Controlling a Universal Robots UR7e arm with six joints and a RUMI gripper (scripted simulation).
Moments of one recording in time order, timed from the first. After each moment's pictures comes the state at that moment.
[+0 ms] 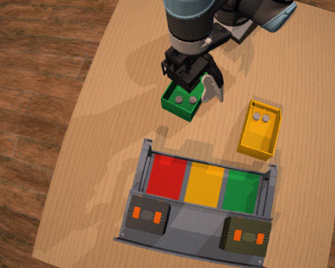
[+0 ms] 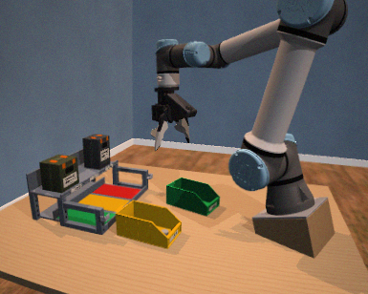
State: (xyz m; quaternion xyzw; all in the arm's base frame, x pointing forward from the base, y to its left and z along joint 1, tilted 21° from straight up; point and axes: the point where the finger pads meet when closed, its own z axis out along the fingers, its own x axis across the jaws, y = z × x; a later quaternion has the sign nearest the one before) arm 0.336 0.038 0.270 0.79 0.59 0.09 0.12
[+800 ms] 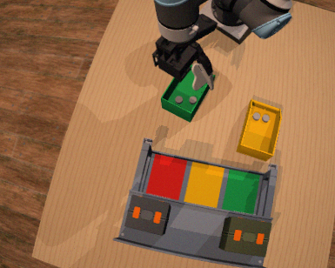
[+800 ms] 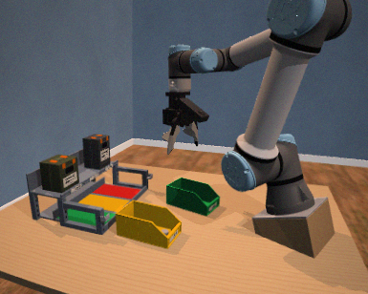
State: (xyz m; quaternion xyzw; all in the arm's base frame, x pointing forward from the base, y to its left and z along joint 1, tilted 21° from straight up) arm 0.320 0.001 0.250 0.77 0.62 0.09 0.13
